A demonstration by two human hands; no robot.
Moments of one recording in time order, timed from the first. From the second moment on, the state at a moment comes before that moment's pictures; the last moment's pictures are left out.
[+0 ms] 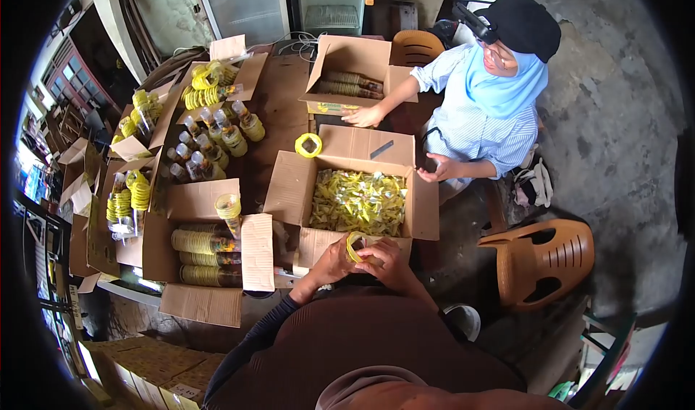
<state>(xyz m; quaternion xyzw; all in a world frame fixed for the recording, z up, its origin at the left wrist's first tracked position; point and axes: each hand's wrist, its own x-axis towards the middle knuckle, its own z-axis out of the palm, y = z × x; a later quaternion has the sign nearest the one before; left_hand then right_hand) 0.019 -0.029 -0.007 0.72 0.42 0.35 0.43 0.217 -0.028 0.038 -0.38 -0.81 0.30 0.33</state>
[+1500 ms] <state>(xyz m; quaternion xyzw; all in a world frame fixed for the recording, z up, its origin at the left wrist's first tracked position) 0.182 -0.036 0.013 0.70 0.62 0.30 0.16 0.353 0.035 0.010 -0.33 -0.89 0.26 0.19</state>
